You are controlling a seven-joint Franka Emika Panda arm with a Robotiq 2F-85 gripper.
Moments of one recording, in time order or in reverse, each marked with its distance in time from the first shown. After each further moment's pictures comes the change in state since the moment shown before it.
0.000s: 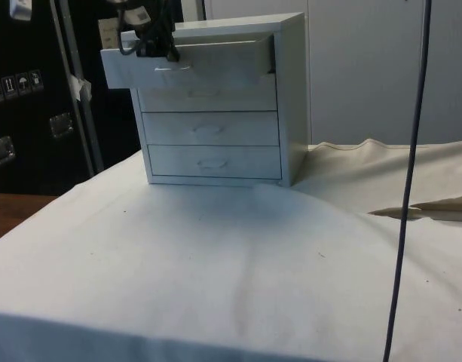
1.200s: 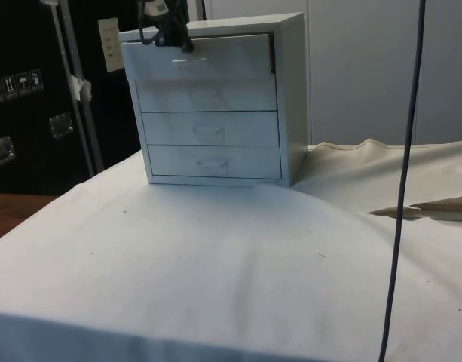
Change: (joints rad) arm -0.030 -0.015 -0.104 -0.033 0.000 0.082 -0.119
